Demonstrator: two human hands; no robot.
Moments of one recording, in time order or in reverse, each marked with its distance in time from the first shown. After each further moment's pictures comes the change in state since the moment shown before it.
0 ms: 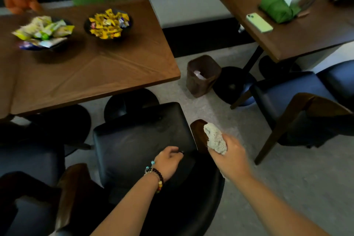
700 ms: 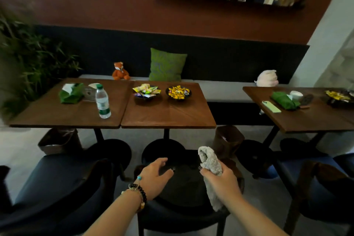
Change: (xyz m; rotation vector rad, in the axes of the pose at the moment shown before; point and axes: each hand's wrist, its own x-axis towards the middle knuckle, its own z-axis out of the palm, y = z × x) left_hand -0.309 -0.058 -0.154 0.179 0.379 0.421; right_hand -0.236 -0.164 -0.026 0.472 -0.159 -0.184
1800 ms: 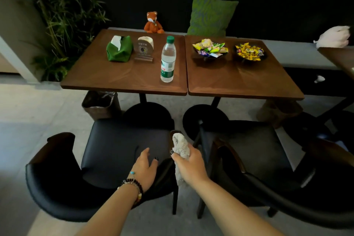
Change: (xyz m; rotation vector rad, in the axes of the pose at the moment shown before) left_hand 0.034 -0.348 -0.193 -0.087 0.076 -0.366; right_hand 0.015 -0.001 0.455 -0.135 -0.283 0.127
